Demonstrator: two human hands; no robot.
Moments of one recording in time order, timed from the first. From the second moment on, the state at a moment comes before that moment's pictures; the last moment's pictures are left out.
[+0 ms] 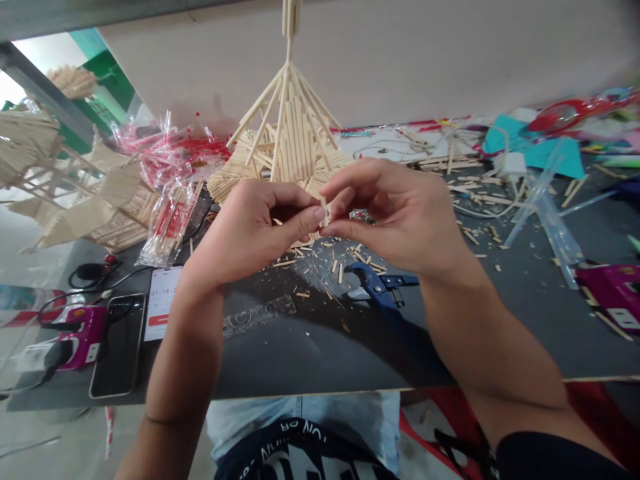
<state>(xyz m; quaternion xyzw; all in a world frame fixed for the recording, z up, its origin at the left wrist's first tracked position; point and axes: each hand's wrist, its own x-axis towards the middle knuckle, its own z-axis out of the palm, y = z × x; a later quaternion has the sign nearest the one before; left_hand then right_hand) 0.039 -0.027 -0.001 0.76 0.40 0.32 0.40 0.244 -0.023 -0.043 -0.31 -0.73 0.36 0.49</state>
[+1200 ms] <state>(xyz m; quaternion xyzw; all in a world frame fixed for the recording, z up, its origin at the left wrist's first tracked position) 0.037 -0.025 -0.001 0.78 0.43 0.33 0.32 0.243 -0.021 -0.039 -0.33 -0.78 0.27 0.46</state>
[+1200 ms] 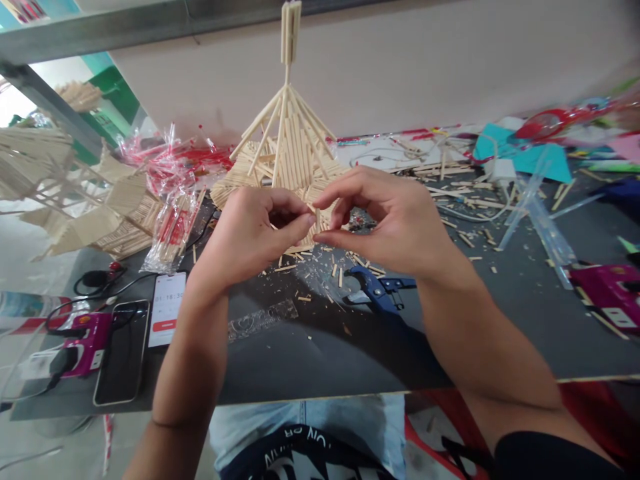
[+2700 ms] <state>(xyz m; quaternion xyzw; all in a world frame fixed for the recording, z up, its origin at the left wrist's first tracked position) 0.063 -0.042 -0.009 0.82 0.49 0.26 0.11 0.244 -0.017 -0.045 -0.35 -0.70 0.35 0.51</state>
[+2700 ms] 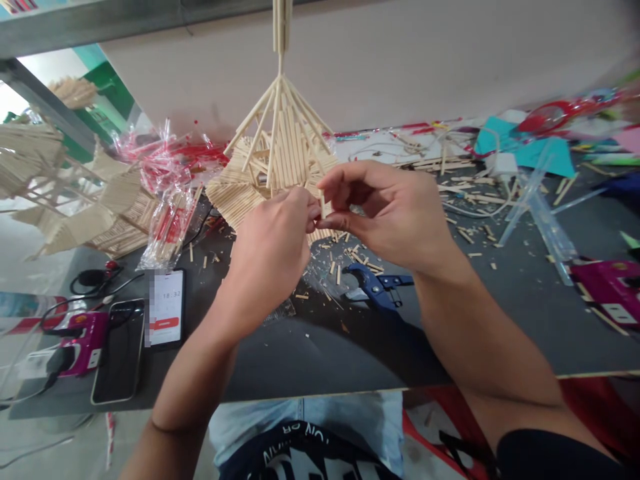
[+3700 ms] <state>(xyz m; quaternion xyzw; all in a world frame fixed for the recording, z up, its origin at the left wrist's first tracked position) 0.038 -0.021 -0.005 0.78 0.45 0.31 0.30 0.238 -0.024 -0.033 -0.35 -0.80 0.16 0.46</state>
